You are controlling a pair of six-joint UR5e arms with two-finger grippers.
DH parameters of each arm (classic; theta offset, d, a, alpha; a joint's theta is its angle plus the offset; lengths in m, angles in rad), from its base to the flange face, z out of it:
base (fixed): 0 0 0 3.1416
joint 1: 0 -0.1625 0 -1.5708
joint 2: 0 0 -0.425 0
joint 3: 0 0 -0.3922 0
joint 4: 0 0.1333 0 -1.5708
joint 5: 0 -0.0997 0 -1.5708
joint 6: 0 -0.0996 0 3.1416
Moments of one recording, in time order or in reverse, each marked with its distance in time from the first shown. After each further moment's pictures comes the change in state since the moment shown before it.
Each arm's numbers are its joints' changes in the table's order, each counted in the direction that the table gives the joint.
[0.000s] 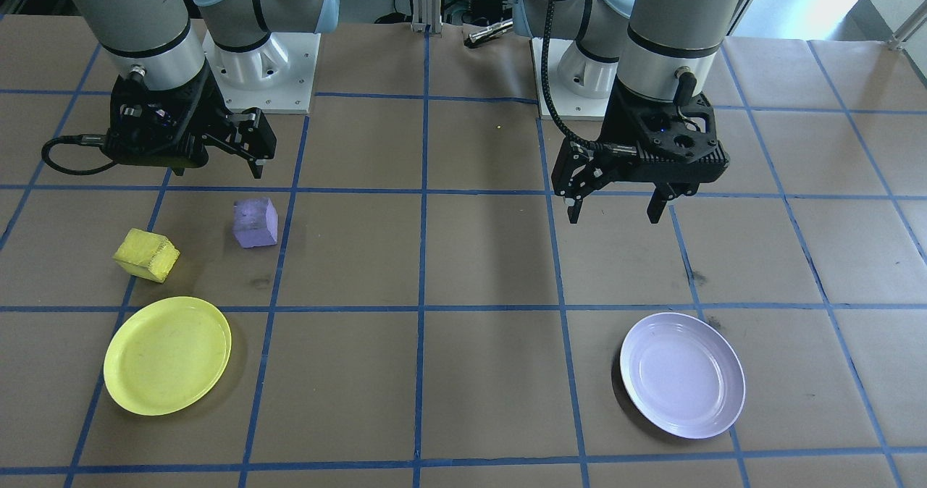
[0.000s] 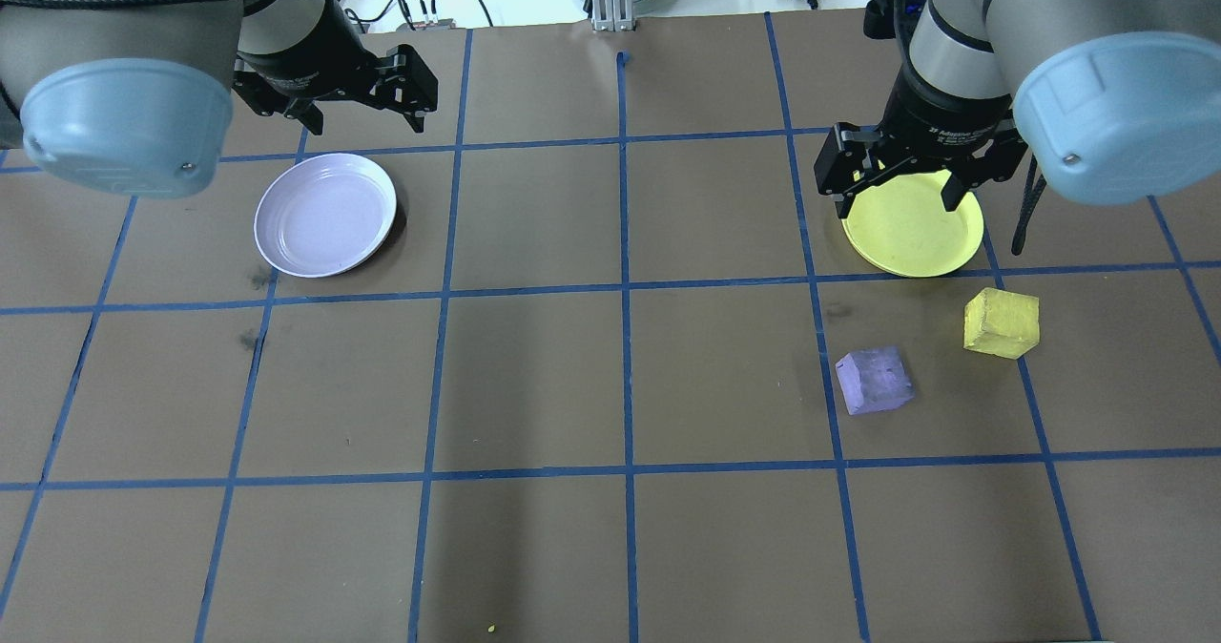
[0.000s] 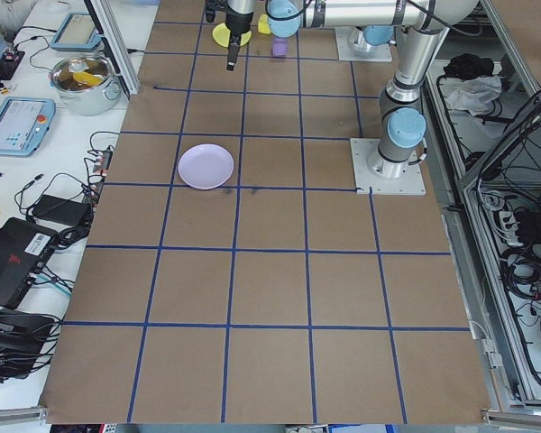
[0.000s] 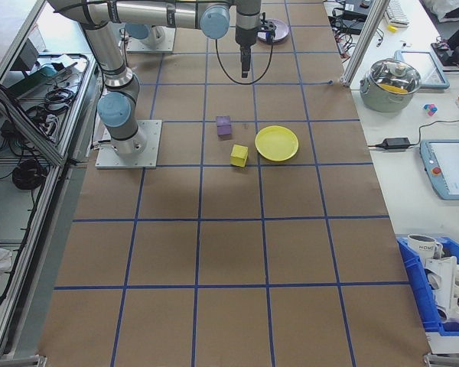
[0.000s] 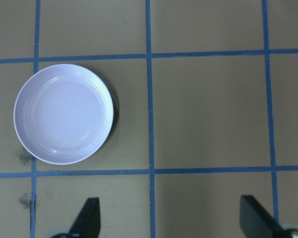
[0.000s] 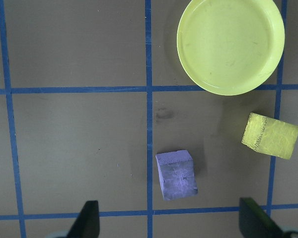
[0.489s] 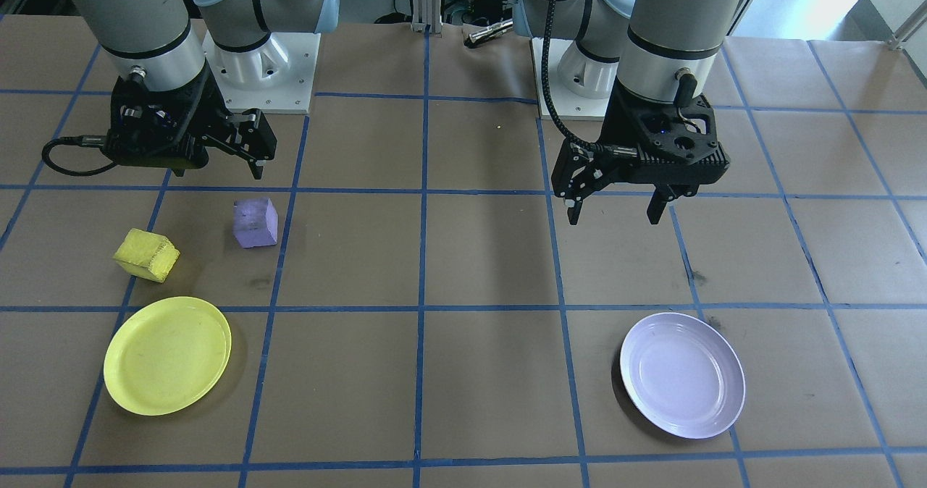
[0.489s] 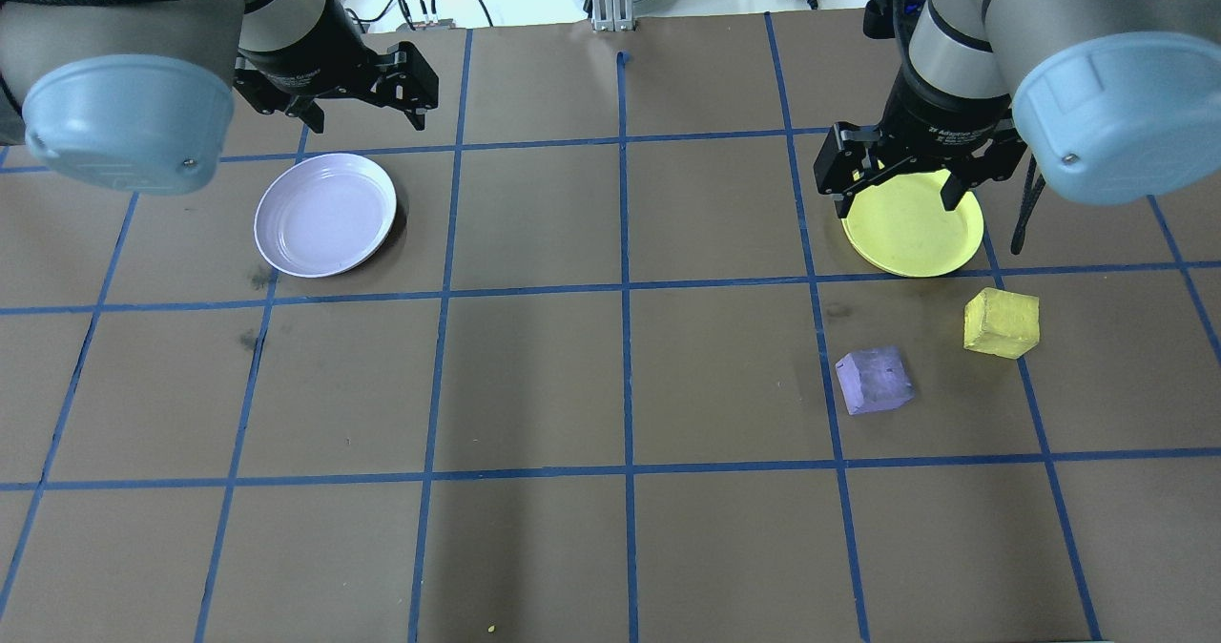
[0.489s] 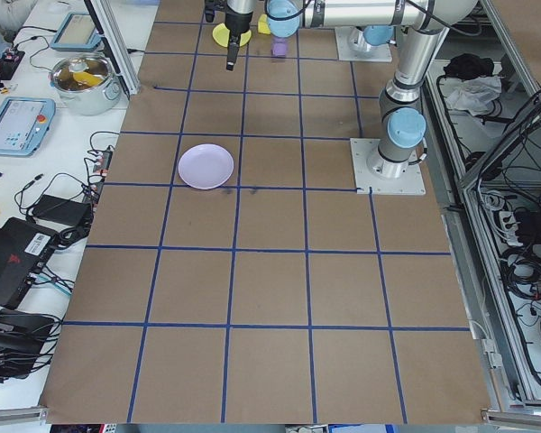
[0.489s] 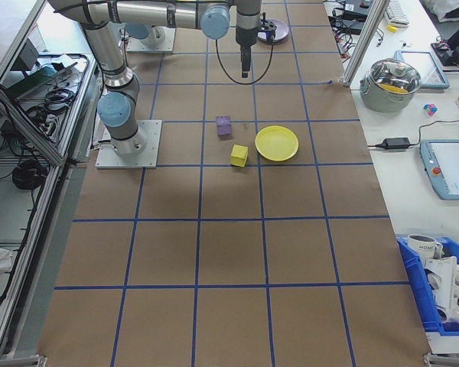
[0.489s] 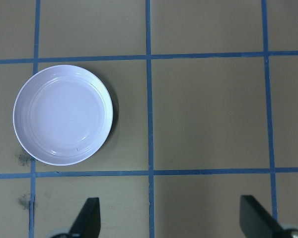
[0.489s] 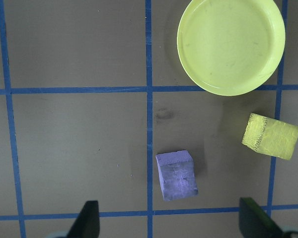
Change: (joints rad) left arm 0.000 -0.004 0.005 0.000 0.002 0.004; right arm 0.000 0.001 0.000 -0.003 -0.001 0.001
